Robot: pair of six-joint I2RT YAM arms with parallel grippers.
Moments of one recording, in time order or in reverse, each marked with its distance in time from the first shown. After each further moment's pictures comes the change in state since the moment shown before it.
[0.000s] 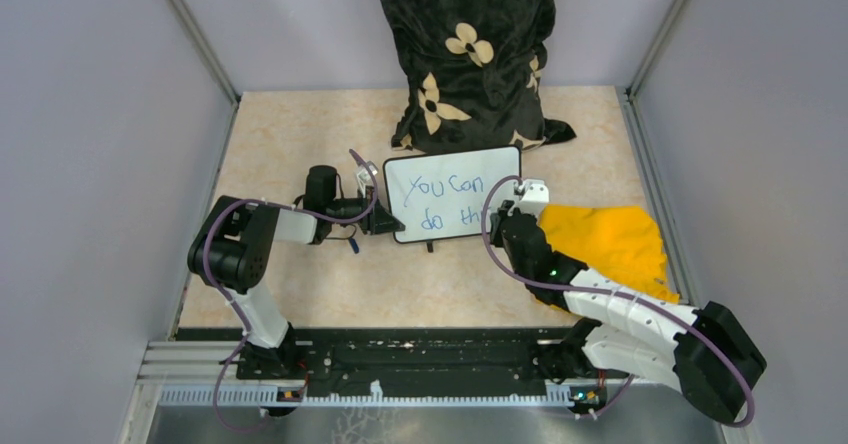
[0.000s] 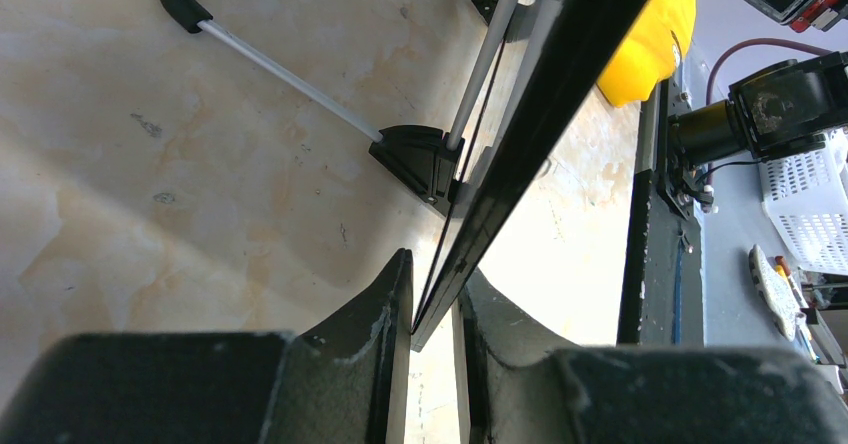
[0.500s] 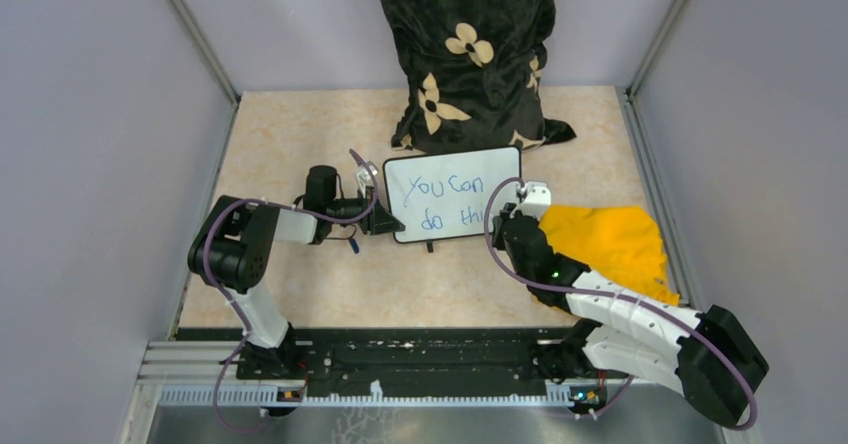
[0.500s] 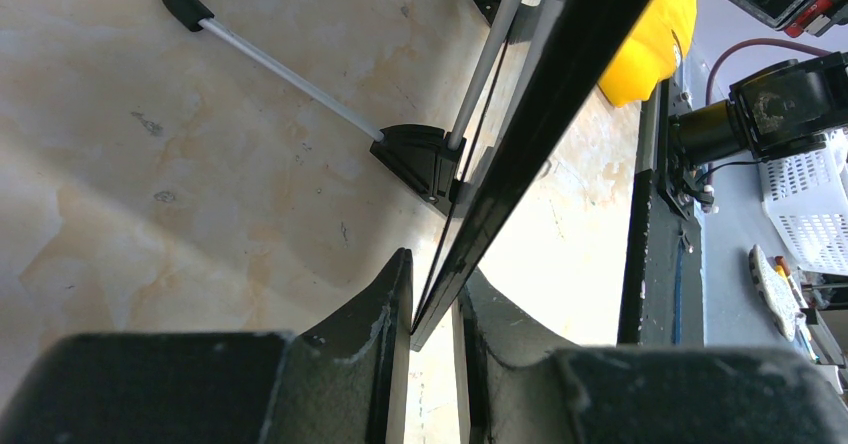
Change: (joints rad) left arm 0.000 0.002 0.000 0.000 0.000 0.000; right arm 0.000 -0.023 -0.011 -0.037 0.003 0.017
